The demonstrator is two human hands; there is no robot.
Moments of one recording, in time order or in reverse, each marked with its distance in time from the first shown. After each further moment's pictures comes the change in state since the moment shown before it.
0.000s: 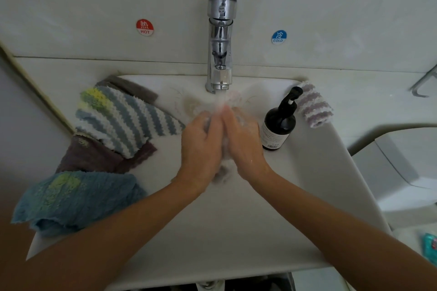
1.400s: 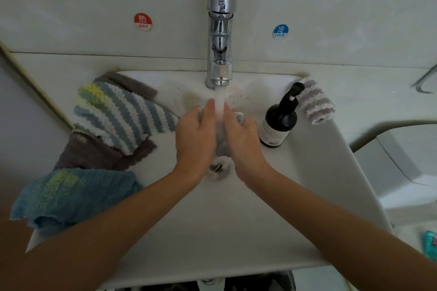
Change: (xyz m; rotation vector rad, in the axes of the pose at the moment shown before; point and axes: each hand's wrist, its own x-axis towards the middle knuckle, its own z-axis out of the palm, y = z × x) left_hand 0.012 0.001 0.000 0.037 0.102 -0.058; right_hand -0.009 -0.009 0.005 0.195 -0.008 0.263
